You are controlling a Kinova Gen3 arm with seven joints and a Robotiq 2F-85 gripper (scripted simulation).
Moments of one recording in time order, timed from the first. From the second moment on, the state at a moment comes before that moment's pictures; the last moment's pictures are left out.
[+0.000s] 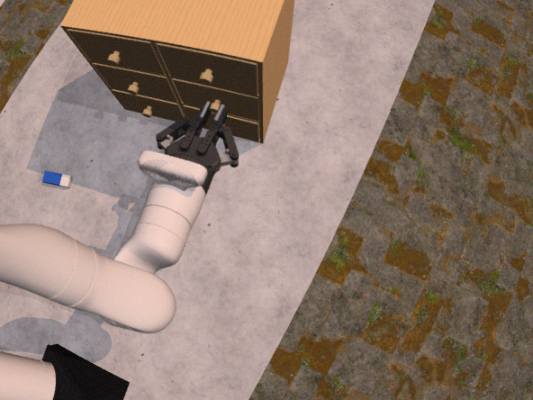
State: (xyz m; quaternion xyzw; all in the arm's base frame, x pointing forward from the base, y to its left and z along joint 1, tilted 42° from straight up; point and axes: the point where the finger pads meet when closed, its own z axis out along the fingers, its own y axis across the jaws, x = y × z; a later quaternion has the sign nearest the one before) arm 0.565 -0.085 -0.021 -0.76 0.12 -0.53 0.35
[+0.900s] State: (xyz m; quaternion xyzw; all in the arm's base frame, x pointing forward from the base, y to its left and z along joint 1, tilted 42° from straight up) arm 0.557 -0.086 -0.022 -0.76 0.12 -0.53 0.36
